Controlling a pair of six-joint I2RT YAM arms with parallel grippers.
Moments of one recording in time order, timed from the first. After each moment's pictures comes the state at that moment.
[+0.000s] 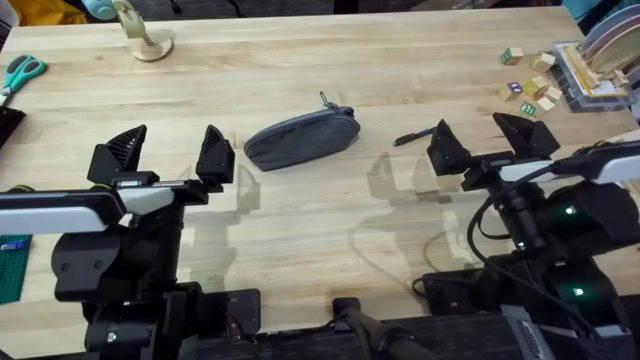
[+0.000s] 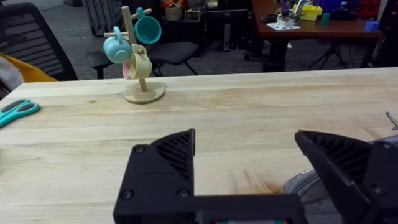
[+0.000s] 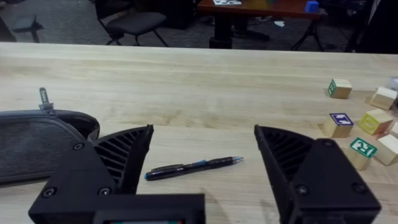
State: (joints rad) left arm 0.00 0.00 0.01 -0.02 0.01 0.00; right arm 0.00 0.00 0.01 -0.10 -0.03 0.00
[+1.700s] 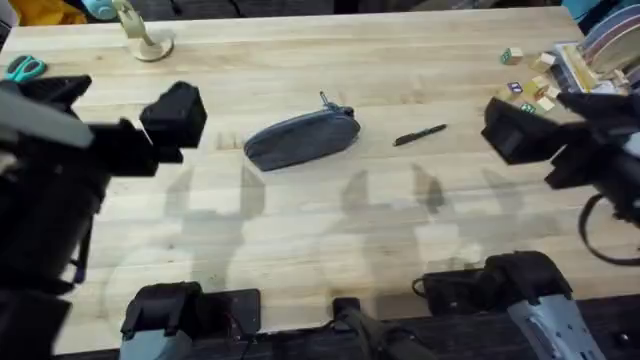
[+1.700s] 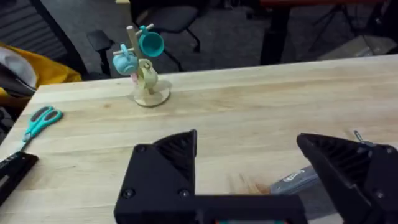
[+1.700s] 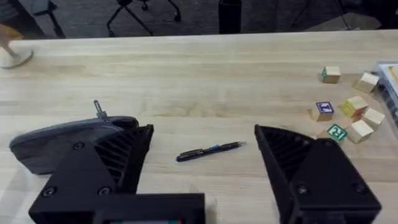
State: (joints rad) left arm 0.00 0.43 0.68 -0.49 0.03 0.06; right arm 0.00 0.29 0.72 -0.73 -0.06 0.07
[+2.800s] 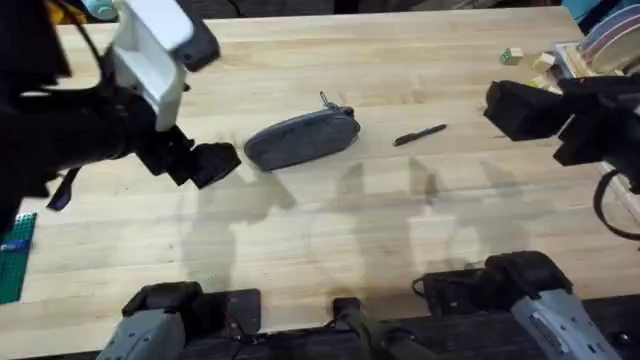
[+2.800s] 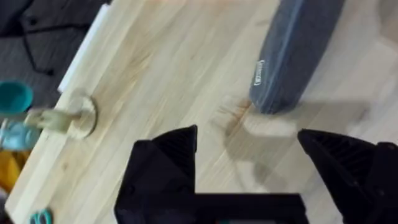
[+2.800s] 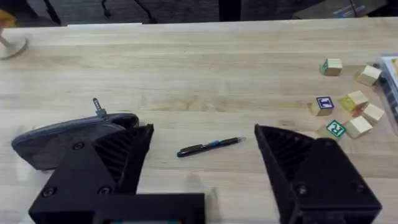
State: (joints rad) left arm 0.00 0.93 0.95 -0.88 0.34 0.94; right arm 0.00 0.46 0.84 -0.77 -0.06 0.07
